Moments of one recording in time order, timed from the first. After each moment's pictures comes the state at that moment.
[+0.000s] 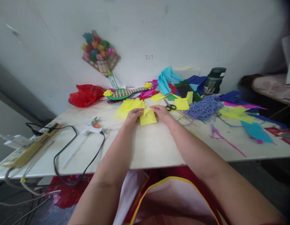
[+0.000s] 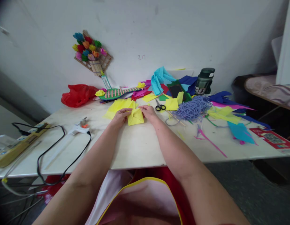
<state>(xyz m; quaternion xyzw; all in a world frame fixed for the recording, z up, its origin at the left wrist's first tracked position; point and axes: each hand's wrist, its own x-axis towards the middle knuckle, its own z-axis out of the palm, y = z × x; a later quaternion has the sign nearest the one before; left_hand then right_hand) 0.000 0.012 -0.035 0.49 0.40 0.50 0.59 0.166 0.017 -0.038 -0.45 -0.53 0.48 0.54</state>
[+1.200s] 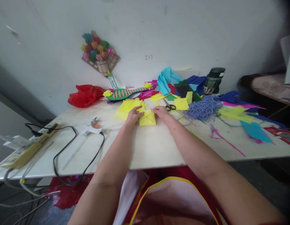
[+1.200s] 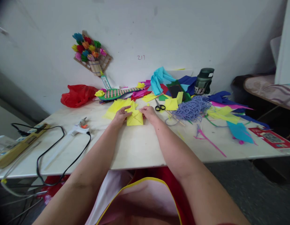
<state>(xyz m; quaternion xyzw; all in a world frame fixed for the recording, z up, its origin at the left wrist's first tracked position) 0.001 0.011 -0.032 0.57 0.40 0.49 0.51 0.169 0.015 -0.037 -0.47 -0.52 0.49 0.52</state>
